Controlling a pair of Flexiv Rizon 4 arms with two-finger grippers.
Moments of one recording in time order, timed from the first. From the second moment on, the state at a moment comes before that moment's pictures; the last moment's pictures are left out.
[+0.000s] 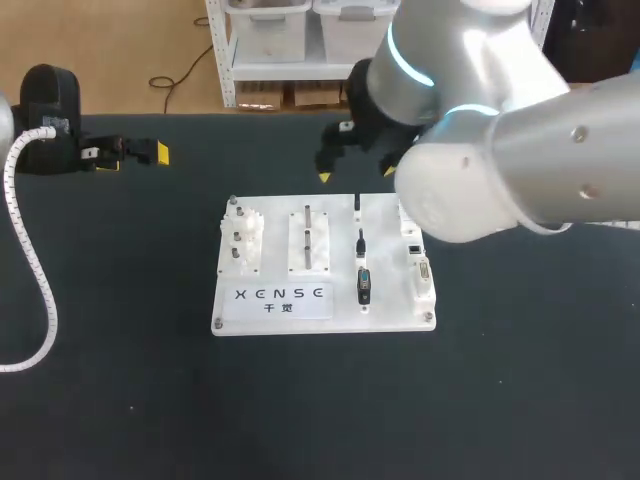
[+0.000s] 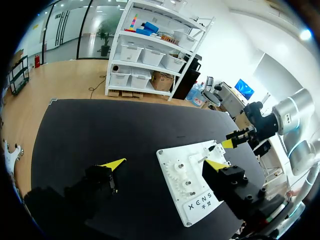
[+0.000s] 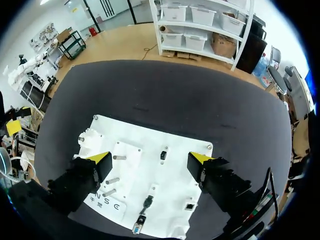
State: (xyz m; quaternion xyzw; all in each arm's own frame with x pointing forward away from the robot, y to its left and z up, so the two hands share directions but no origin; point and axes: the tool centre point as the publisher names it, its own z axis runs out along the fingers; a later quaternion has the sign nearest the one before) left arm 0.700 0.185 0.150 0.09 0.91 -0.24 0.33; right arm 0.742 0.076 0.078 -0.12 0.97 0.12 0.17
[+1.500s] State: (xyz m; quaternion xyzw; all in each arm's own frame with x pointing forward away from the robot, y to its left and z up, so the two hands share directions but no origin) left arm 0.700 0.185 0.150 0.09 0.91 -0.24 0.33; right arm 0.750 0.085 0.019 -0.05 0.99 0.08 0.13
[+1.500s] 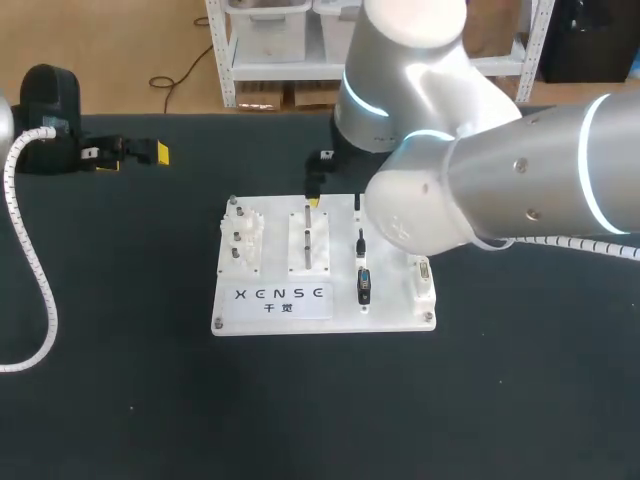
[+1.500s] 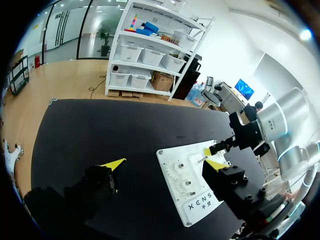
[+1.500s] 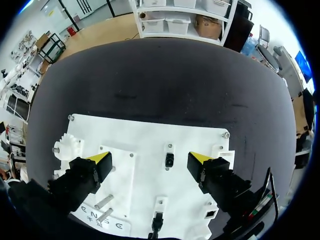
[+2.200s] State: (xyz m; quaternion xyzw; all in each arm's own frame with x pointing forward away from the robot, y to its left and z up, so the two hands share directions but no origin) left arm 0.700 0.185 0.150 0.09 0.91 -0.24 0.33; right arm 0.753 0.083 0.017 -0.04 0.99 0.08 0.13
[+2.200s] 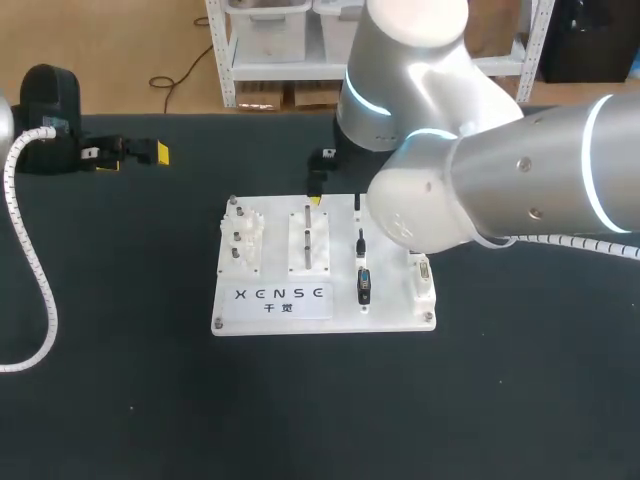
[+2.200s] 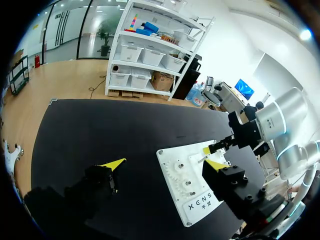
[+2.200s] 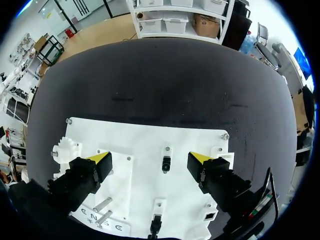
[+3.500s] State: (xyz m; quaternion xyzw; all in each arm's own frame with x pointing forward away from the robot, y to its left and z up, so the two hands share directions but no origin) left arm 0.700 0.185 0.150 0.09 0.91 -0.24 0.33; right arm 0.762 0.094 0.008 0.00 1.00 0.06 0.07
